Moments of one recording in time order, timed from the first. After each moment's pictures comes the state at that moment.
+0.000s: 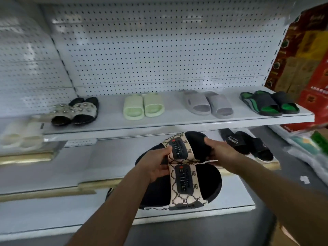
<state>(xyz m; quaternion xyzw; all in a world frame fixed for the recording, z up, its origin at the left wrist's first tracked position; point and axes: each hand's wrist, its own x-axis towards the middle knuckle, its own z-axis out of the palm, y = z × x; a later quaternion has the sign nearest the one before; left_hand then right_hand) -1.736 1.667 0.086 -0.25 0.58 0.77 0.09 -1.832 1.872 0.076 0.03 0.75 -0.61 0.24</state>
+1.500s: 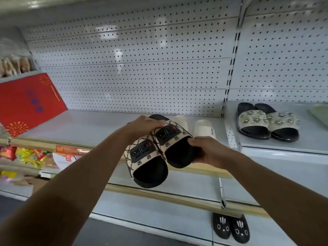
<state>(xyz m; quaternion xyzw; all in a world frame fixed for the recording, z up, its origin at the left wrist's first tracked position) -1.560 0.926 0.164 -0.25 0.85 0.46 -0.03 -1.672 1.133 0.091 -0.19 0.64 -0.62 0.41</state>
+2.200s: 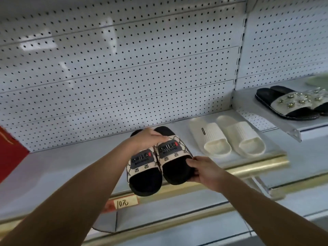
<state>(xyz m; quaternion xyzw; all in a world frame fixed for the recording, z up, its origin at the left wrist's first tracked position) -1.629 0.681 0.119 -0.06 0.93 0.35 0.13 -1.612 0.899 0.024 0.00 0.56 -0.76 0.31</state>
